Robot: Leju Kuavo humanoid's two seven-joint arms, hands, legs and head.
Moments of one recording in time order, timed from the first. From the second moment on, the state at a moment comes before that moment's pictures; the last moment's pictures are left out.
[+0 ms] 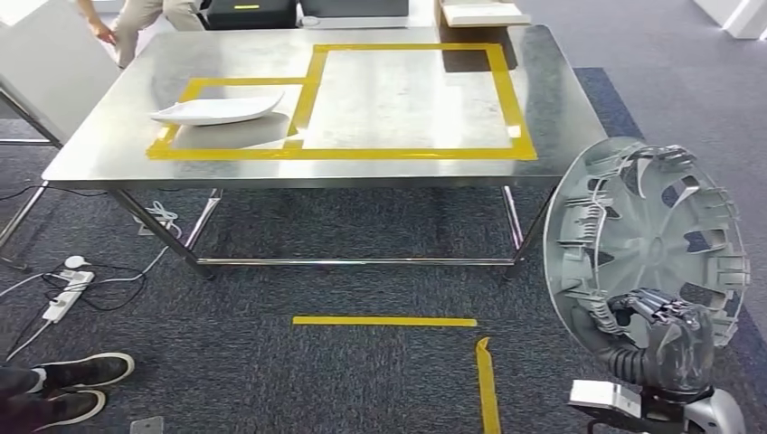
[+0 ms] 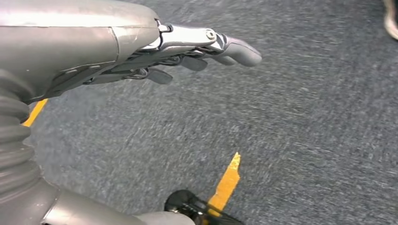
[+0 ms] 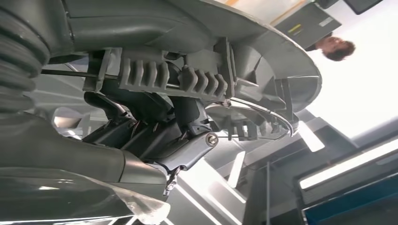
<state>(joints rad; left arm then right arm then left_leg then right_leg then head) -0.09 -0.17 1.11 -0.25 -0.59 0.42 -0.32 0.23 -0.23 0.21 -1.86 0.72 -0.51 -0.42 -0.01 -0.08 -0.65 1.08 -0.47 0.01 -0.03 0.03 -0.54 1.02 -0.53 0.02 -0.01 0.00</state>
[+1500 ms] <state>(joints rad) -0.10 -0.17 1.11 -0.25 -0.59 0.40 -0.34 0.22 -0.17 0.20 -1.91 0.66 -0.60 -0.52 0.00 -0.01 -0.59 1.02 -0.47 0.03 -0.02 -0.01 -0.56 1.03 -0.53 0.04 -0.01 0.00</state>
